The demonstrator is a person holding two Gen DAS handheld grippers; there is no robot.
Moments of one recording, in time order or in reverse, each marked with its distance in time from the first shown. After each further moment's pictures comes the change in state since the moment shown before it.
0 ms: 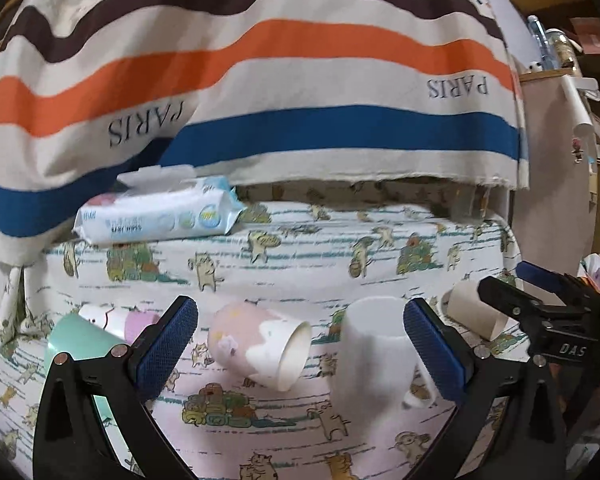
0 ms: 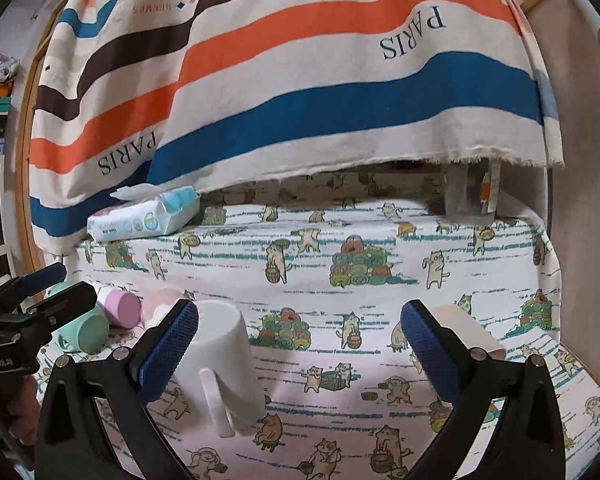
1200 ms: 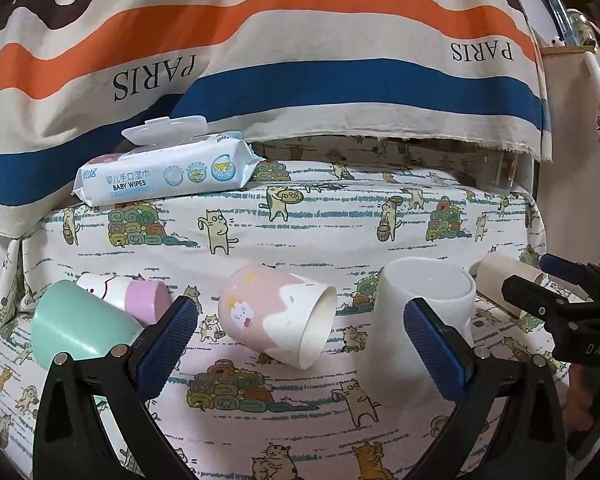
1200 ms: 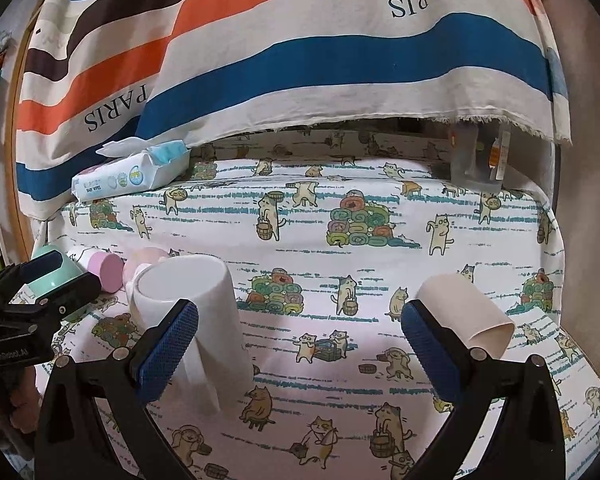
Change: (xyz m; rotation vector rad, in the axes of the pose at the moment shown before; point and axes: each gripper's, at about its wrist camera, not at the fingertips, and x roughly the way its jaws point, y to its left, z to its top) left arm 0.026 0.011 -0.022 -0.006 0.092 0.040; right arm 0.022 0.004 -0.015 -0.037 0.121 -0.033
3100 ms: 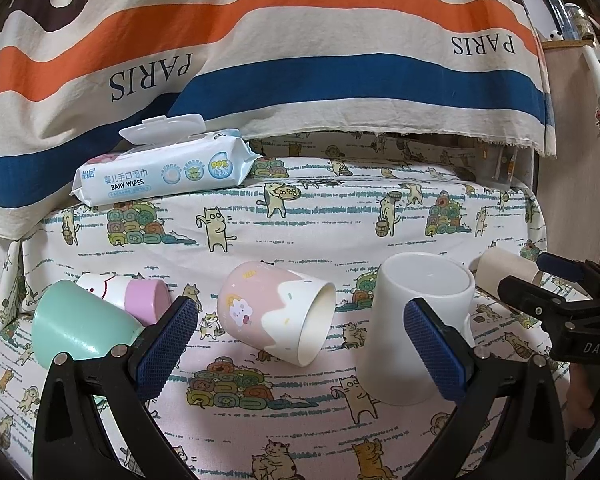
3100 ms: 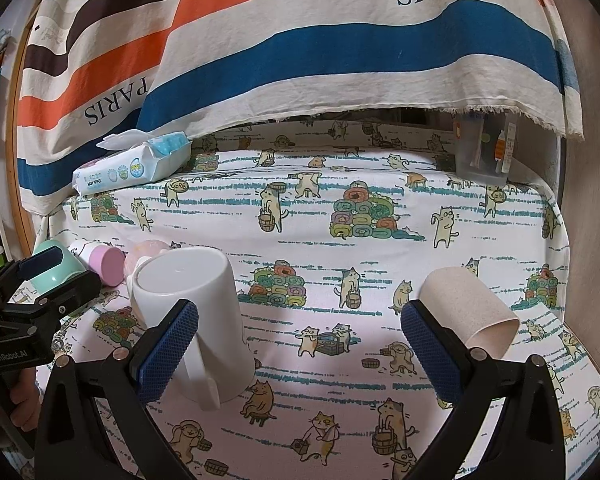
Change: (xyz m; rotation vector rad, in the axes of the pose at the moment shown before) left arm 0.001 -0.001 -0.001 0.007 0.010 0.005; right arm 0.005 0.000 -0.002 -0.005 0.027 0.015
